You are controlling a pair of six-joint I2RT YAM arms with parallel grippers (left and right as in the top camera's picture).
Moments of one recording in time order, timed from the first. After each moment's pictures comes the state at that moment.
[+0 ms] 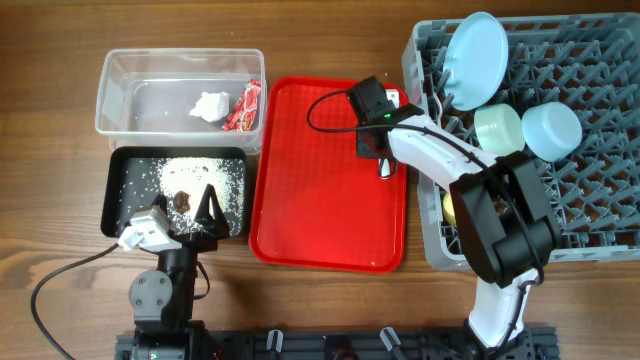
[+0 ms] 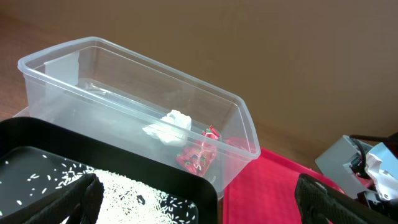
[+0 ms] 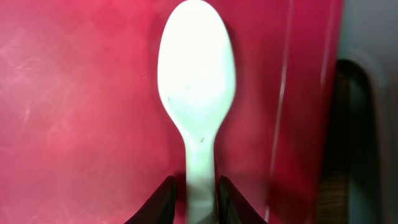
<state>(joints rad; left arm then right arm) -0.01 0.01 0.01 -0.07 -0.03 -0.42 0.46 2.03 1.31 -0.56 0.25 0.42</state>
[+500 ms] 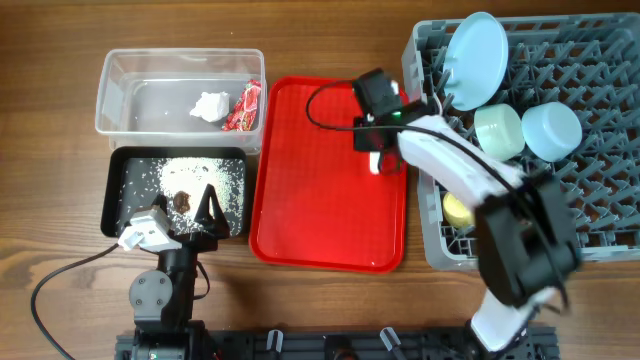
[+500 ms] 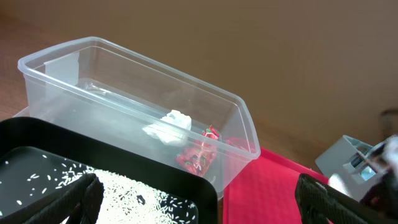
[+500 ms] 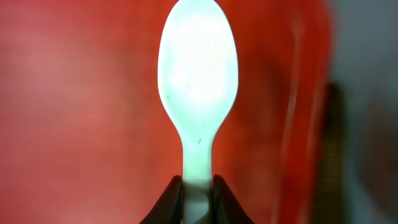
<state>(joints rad) -0.01 0.01 0.01 -0.07 -0.03 -0.42 0.46 1.88 1.30 -0.57 0.16 0.41</state>
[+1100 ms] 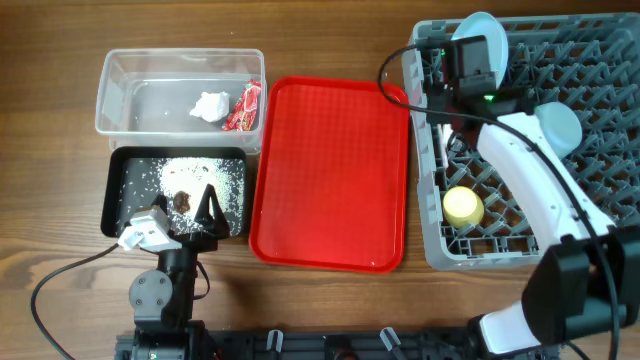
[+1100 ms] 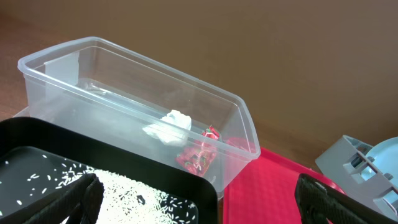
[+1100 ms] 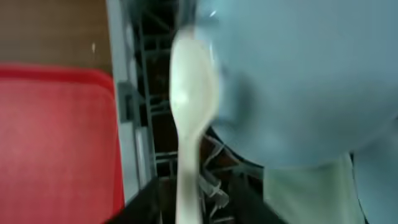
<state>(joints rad) -0.01 0.01 0.01 -0.07 -0.03 -0.42 0.20 1.68 1.30 -0.64 0.28 0.15</state>
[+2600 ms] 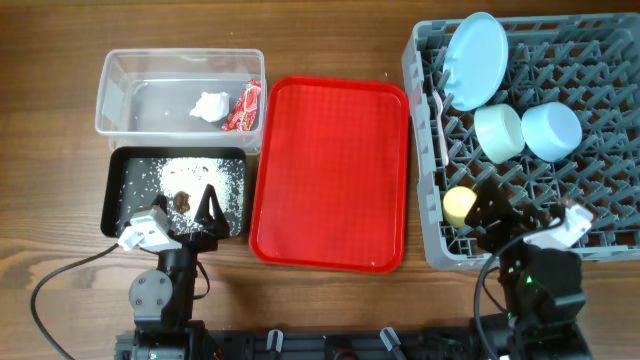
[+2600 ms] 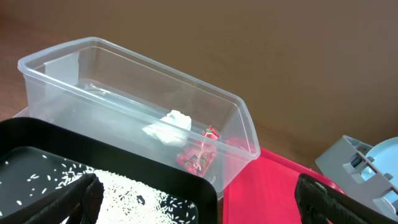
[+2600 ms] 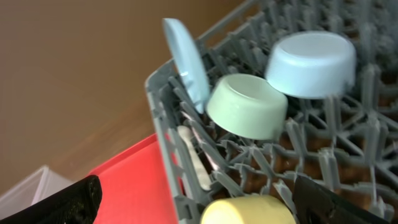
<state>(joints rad) -0.01 0.01 0.01 -0.07 -0.03 -0.42 0.15 0.22 0.45 -0.57 0.26 0.66</state>
